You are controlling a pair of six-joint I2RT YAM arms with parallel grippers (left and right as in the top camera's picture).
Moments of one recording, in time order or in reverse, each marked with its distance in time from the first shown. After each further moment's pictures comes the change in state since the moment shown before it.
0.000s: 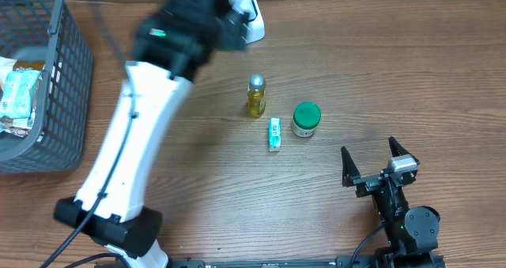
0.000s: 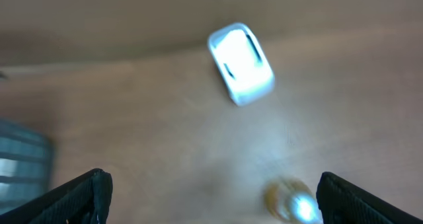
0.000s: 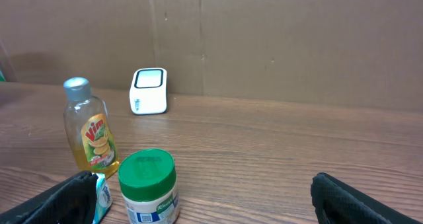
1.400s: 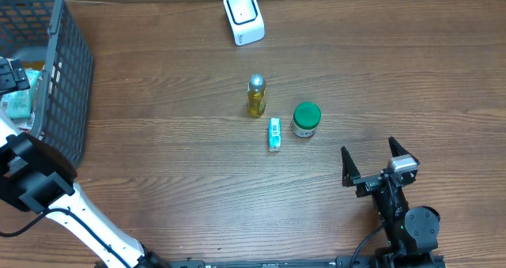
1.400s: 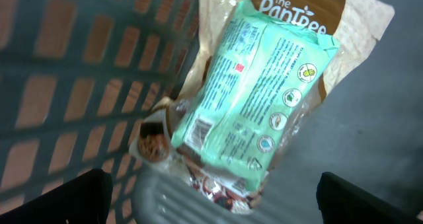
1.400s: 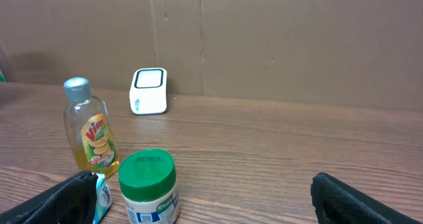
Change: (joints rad) left arm 1.037 0.516 0.209 -0.097 0.110 0.421; right arm 0.000 0.000 0.000 0.000 0.000 0.000
